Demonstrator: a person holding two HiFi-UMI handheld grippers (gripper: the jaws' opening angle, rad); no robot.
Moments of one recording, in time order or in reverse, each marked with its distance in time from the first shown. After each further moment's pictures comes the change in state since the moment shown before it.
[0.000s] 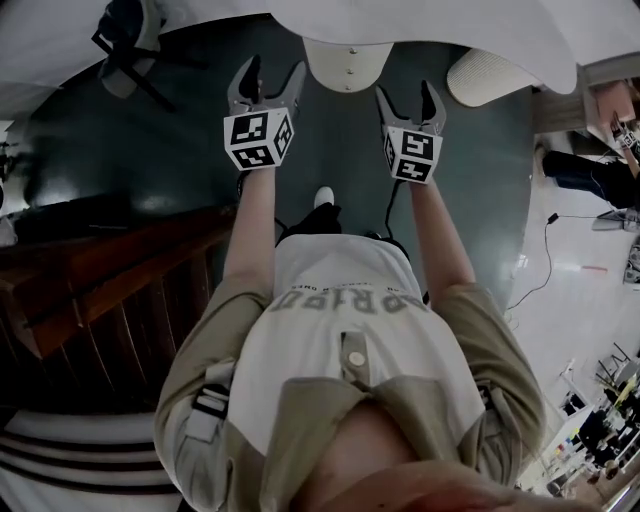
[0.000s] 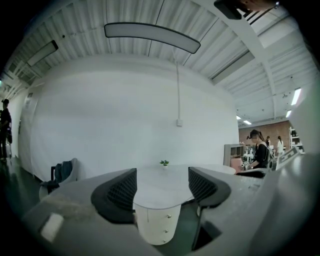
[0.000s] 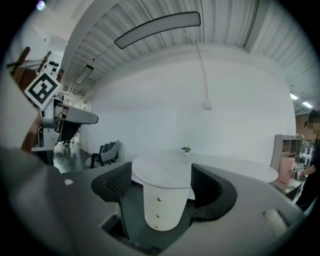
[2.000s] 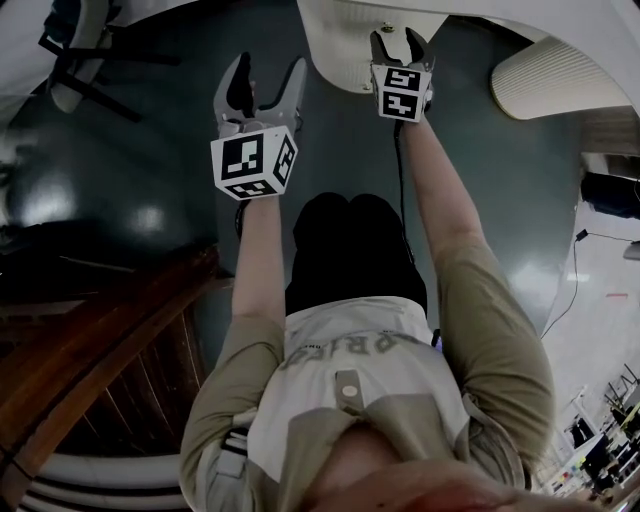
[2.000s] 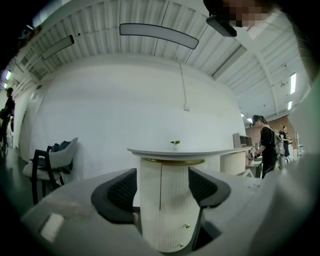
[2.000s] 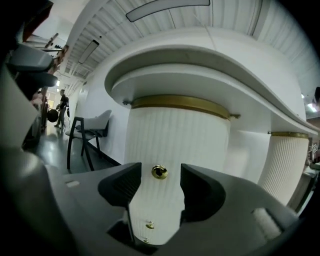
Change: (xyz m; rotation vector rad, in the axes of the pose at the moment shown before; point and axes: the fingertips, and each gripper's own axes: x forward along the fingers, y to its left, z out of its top) left arm 0.140 0.076 -0.278 0.024 -0.101 0.044; right arm 0.331 0.011 -0.292 -0.060 0.021 -0.011
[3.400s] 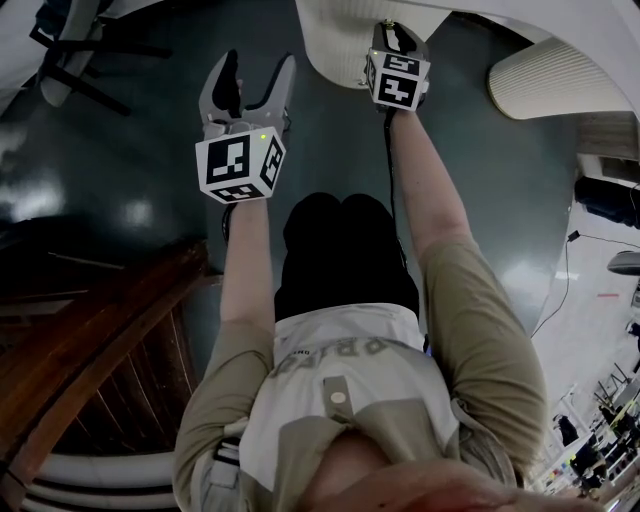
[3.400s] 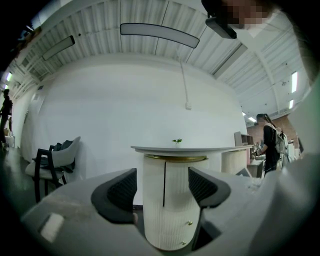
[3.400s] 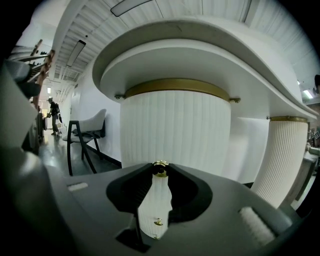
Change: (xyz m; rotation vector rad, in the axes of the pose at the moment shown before) left arm -0.005 0.010 -0.008 0.001 0.011 0.016; right arm 0.015 -0.001 -0.013 0.099 0.089 -0.012
